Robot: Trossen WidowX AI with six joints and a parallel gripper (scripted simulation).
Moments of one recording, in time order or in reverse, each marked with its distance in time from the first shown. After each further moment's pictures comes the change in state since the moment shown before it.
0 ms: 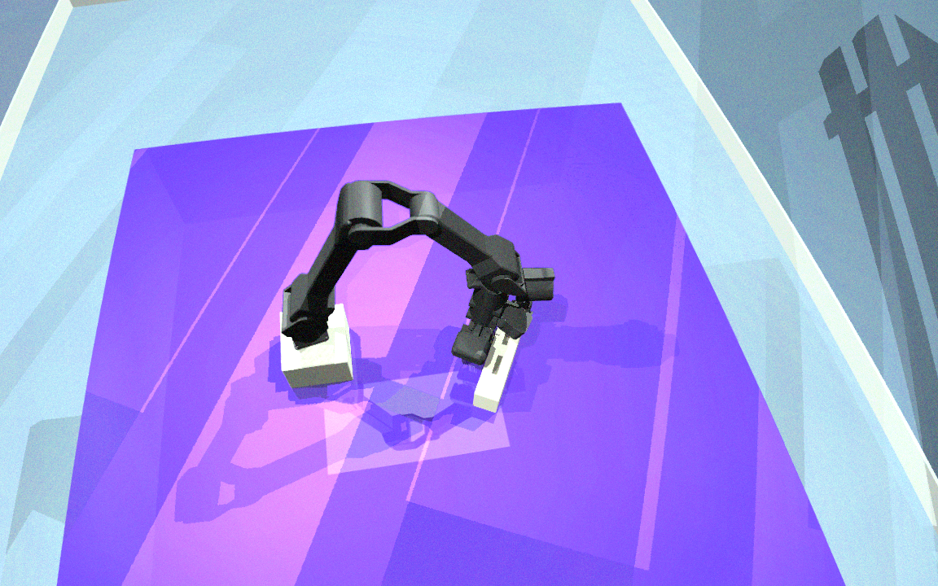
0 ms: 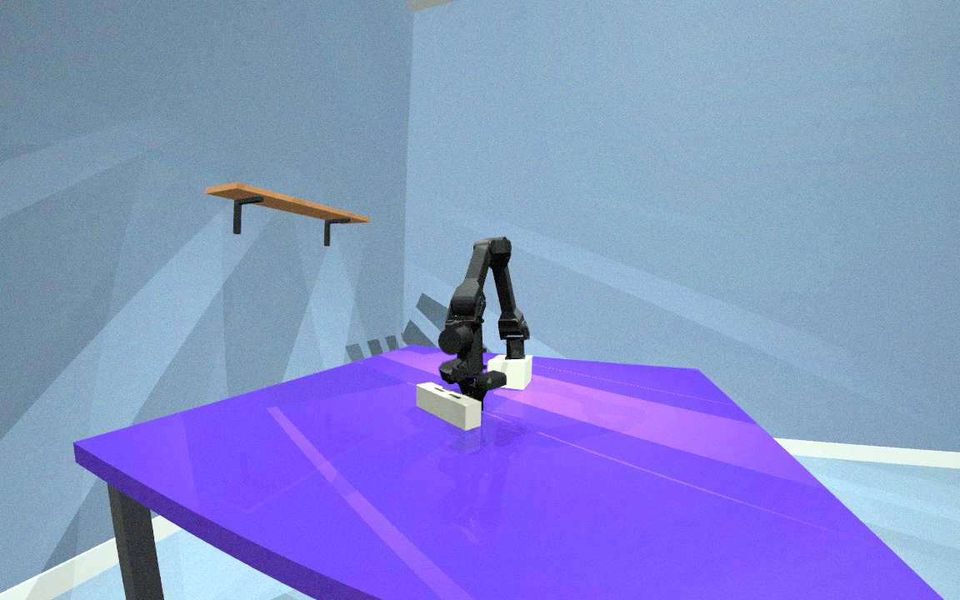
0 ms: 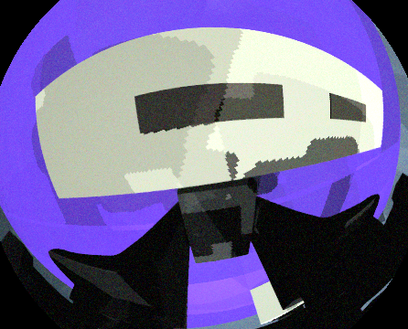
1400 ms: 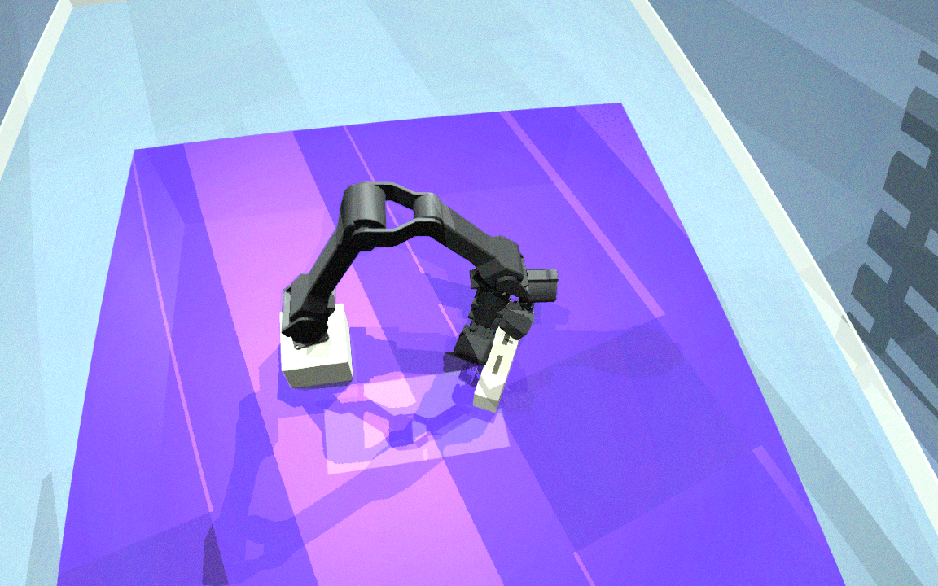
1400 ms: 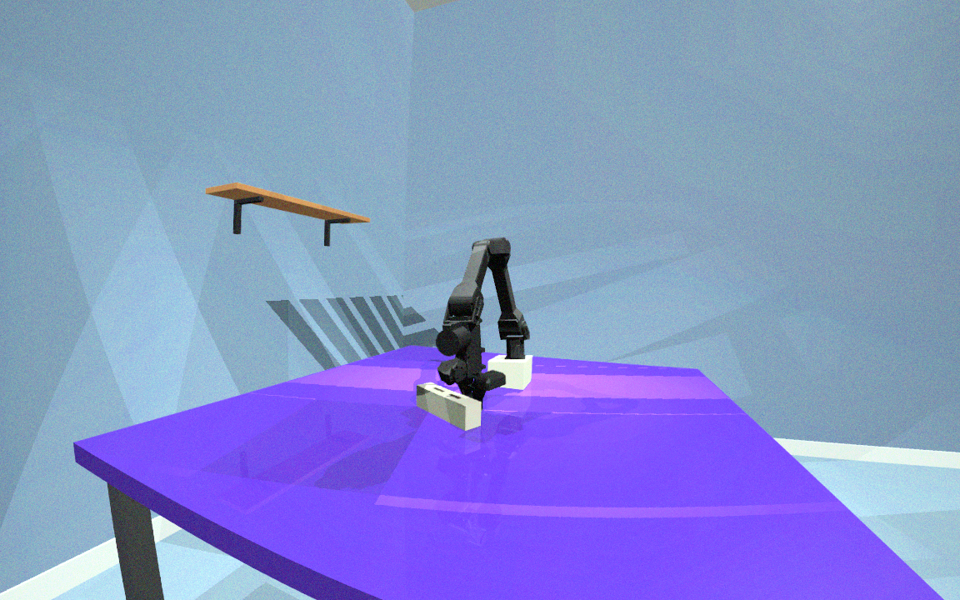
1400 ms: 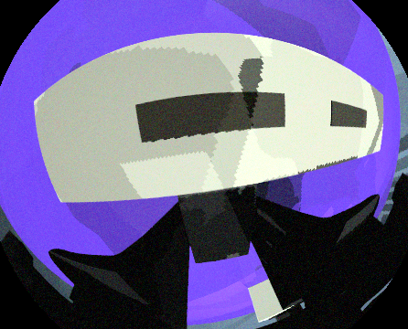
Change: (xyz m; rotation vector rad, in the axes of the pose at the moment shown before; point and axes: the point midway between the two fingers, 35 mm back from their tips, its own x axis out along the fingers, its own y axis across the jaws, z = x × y) arm -0.001 0.000 0.003 -0.007 0.023 -0.002
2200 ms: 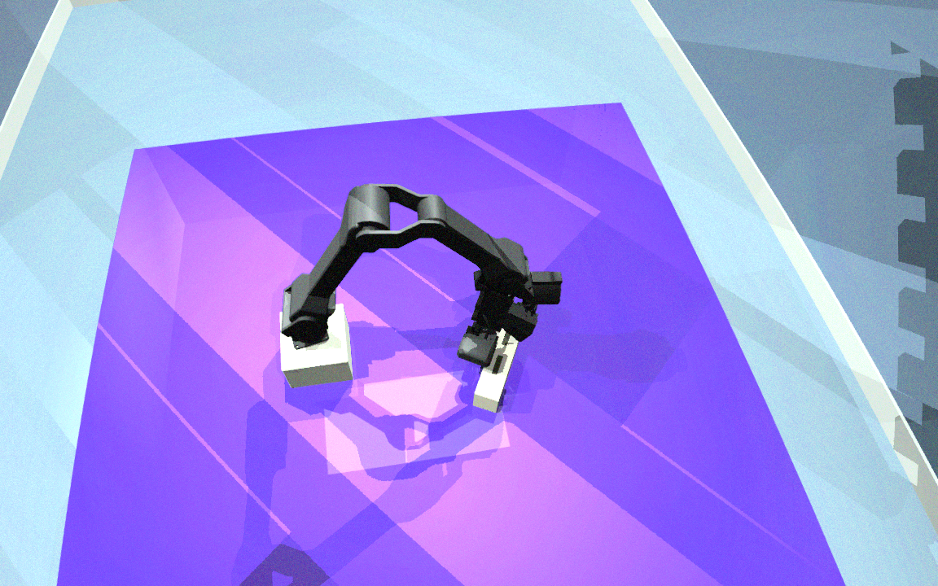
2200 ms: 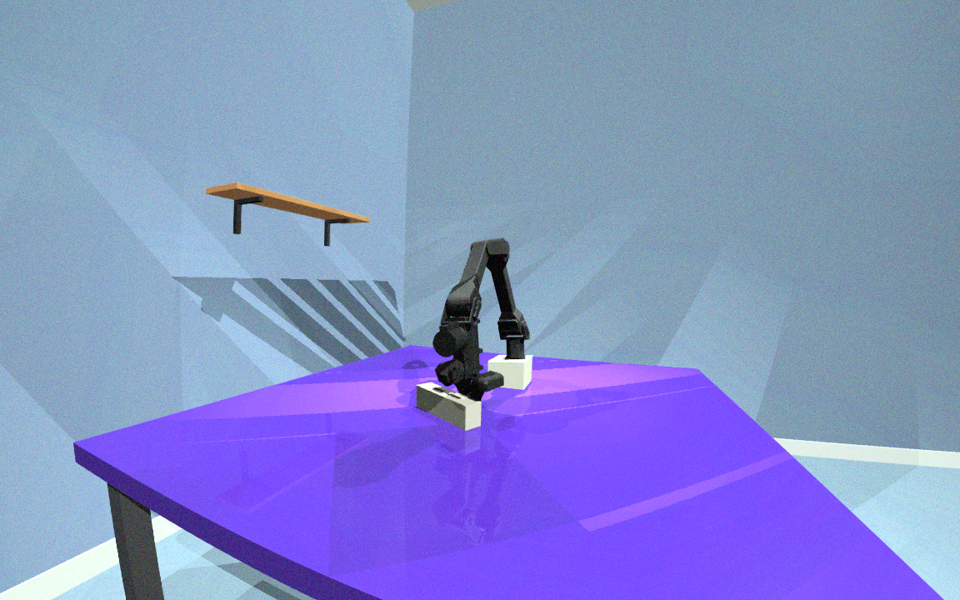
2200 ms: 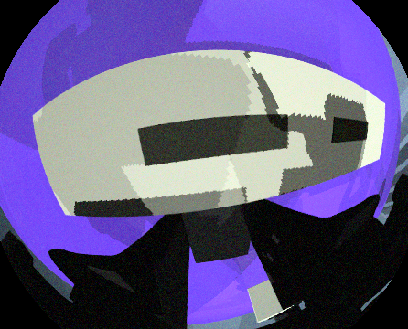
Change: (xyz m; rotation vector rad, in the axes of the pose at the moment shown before) arm 0.000 0.000 0.006 -0.002 0.005 0.001
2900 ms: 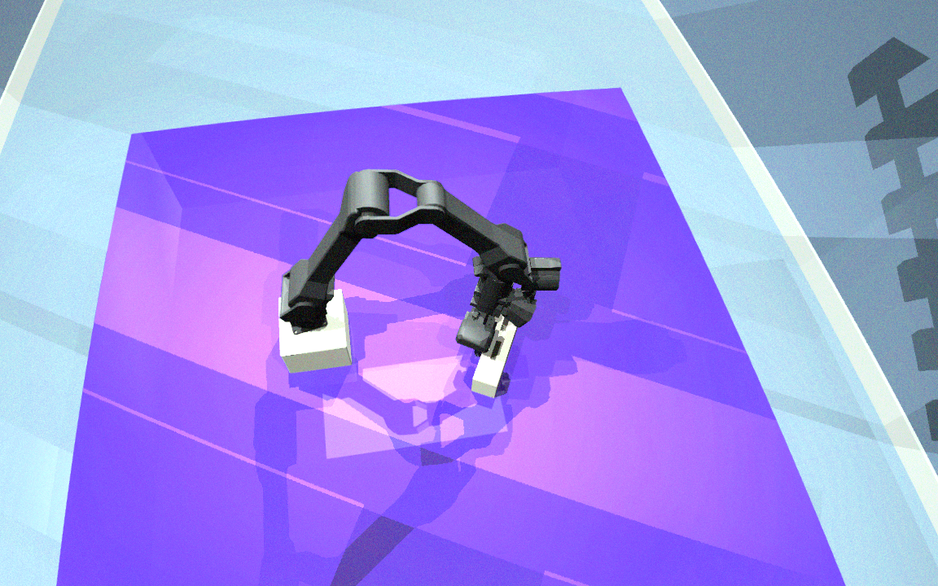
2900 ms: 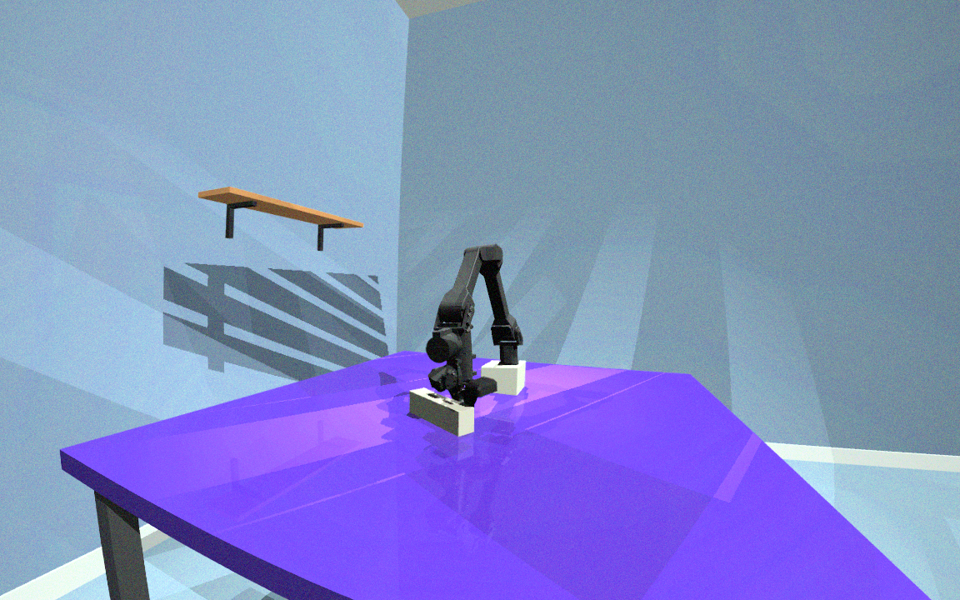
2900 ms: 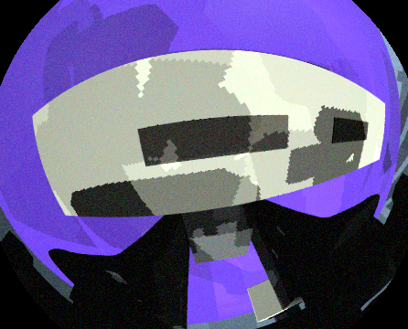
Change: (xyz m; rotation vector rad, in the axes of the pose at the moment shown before) arm 0.000 0.000 -0.001 0.000 0.004 -0.002
